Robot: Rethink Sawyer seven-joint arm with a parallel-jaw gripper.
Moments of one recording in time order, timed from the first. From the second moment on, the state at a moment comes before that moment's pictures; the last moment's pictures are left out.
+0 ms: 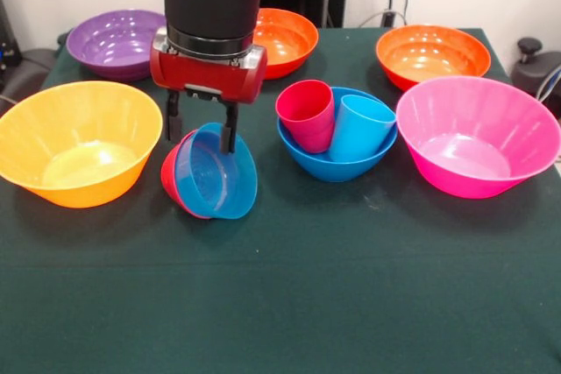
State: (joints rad) arm -0.37 -0.54 0.07 1.34 -0.25 0.63 1.79
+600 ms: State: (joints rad) arm -0.32 -0.53 -0.01 1.35 -0.27 0.56 1.79
